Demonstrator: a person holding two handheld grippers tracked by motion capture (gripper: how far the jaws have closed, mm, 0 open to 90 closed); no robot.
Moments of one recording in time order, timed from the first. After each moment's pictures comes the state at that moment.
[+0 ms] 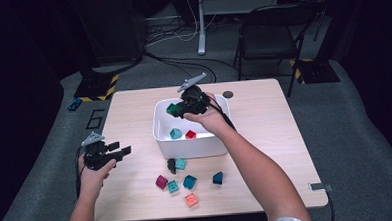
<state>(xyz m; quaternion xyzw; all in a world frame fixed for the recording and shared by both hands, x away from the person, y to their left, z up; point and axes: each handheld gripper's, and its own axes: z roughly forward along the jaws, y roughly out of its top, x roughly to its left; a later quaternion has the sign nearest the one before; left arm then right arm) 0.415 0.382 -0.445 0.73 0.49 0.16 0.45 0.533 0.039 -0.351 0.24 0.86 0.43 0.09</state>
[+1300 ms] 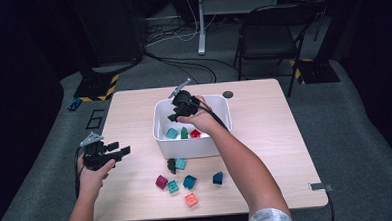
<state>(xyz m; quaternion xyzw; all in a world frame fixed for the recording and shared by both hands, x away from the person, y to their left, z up) 0.414 0.383 -0.445 0.73 0.49 0.16 0.45 0.565 0.067 -0.390 0.23 0.90 0.37 0.09</state>
